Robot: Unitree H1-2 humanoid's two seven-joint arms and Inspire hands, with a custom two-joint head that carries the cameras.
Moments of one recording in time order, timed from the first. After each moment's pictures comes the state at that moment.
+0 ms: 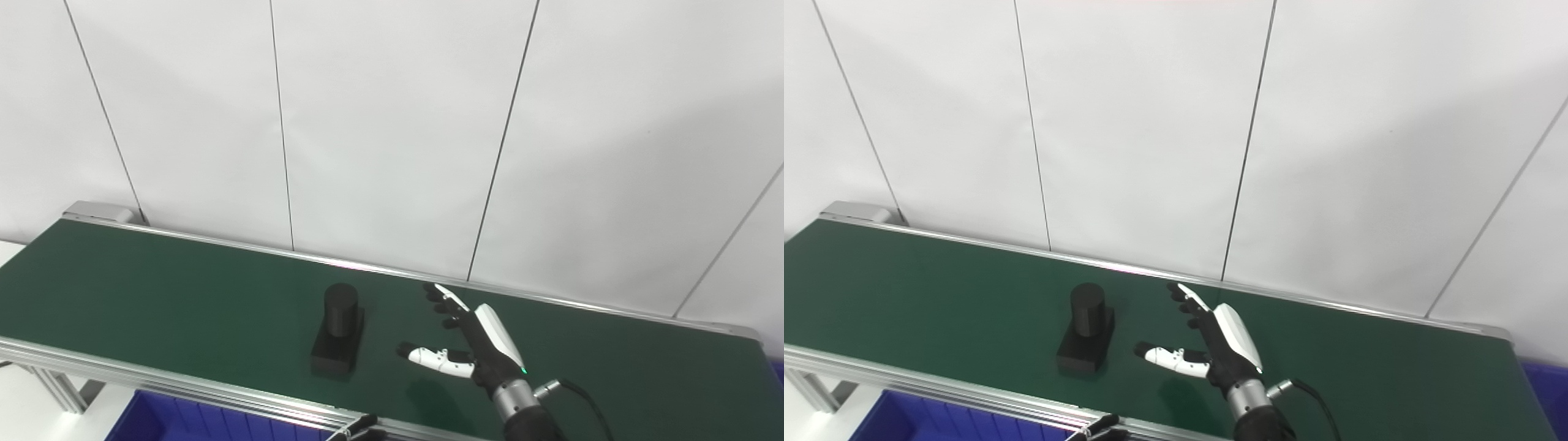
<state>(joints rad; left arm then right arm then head) 0.12 0.06 -0.14 0.34 -0.15 -0.36 -0.35 -0.39 -0.02 0.28 0.21 -0.49 0.07 0.10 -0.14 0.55</state>
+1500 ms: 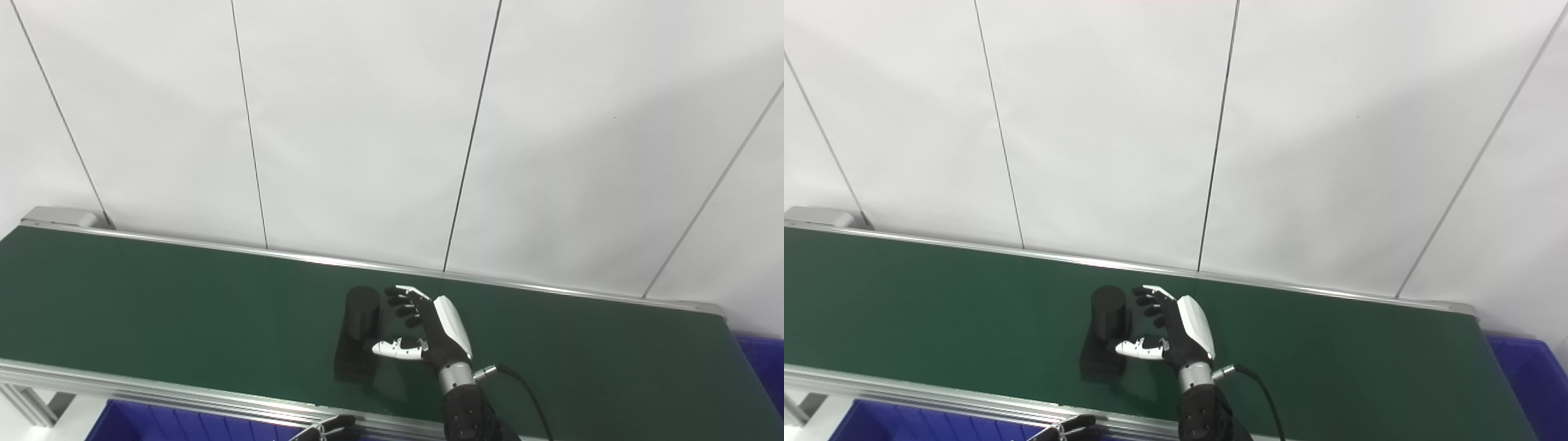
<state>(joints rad) 0.12 0.09 -0.13 0.30 -0.18 -0.30 -0.39 -0.54 0.07 0.28 0.70 -0.44 -0.10 -0.24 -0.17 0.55</state>
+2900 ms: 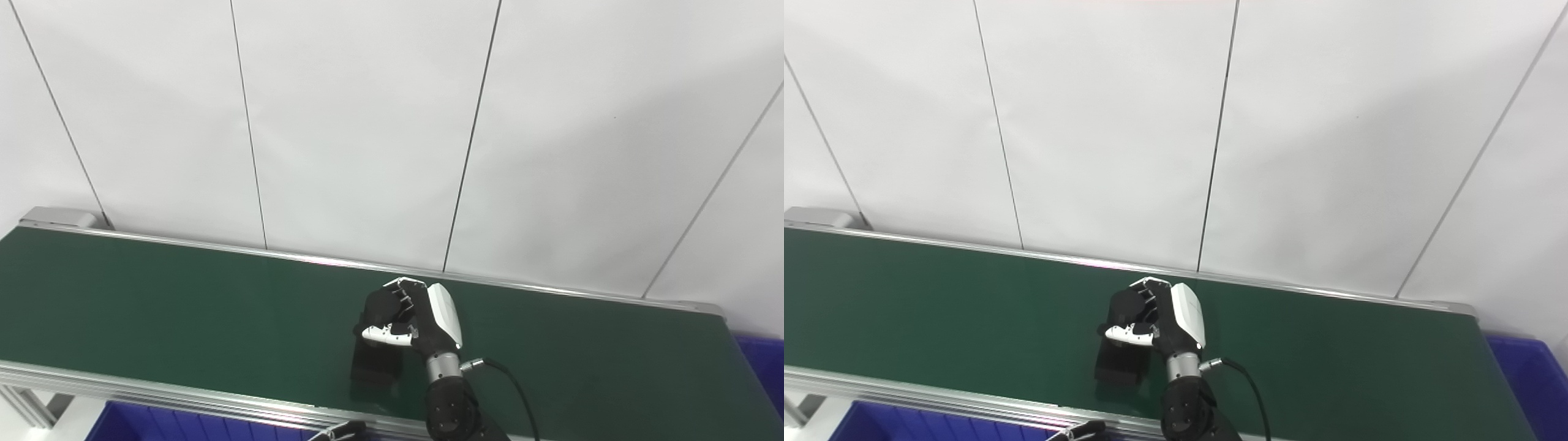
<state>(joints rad) 0.15 0.06 -0.15 0.26 -0.16 -0.29 -0.38 -0.62 0.11 0.29 0.86 -0.45 -0.22 -0.41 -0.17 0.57</state>
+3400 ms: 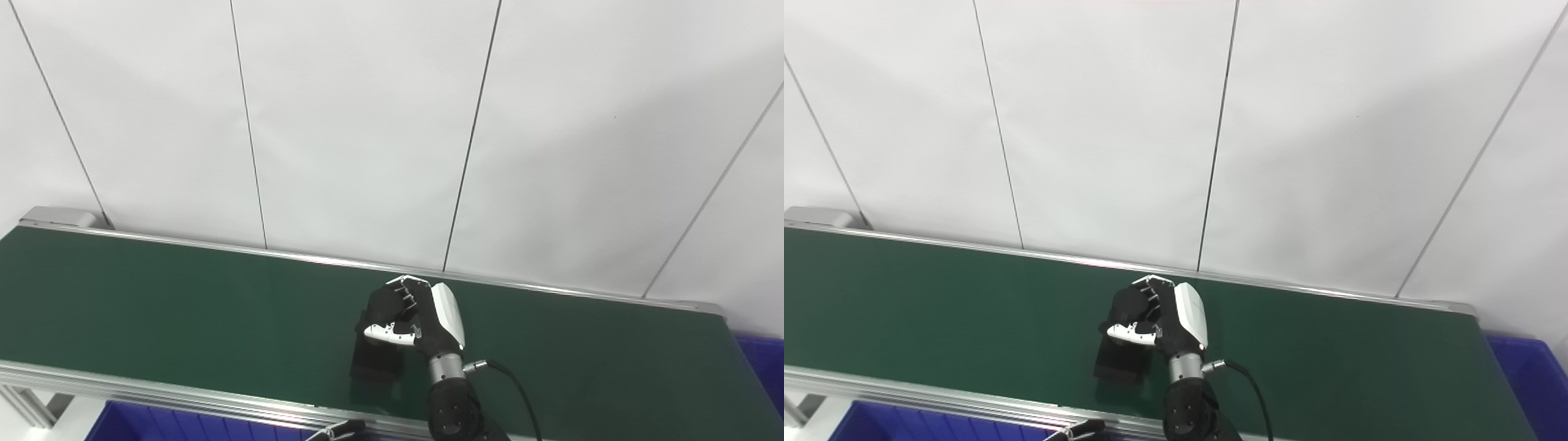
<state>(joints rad) 0.15 0.07 -0.14 0.26 -0.16 -0.29 -0.38 -0.60 0.11 0.28 0.82 -0.45 -0.23 -0.41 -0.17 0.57</state>
